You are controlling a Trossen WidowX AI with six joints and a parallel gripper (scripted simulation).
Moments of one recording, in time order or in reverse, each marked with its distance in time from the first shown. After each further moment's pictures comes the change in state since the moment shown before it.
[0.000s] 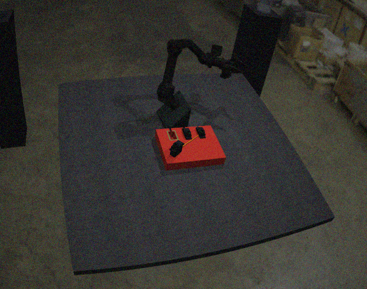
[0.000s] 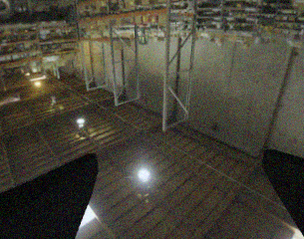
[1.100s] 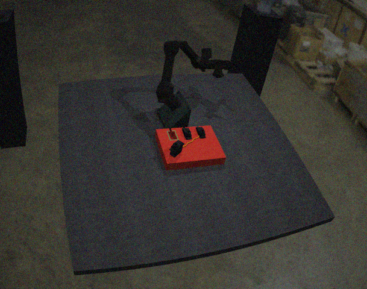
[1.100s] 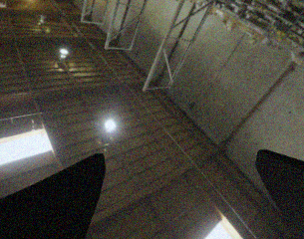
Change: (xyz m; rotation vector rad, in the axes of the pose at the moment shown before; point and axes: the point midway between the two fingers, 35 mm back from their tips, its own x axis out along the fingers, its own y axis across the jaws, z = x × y) arm -0.072 -0.043 0.020 -0.374 0.213 -0.020
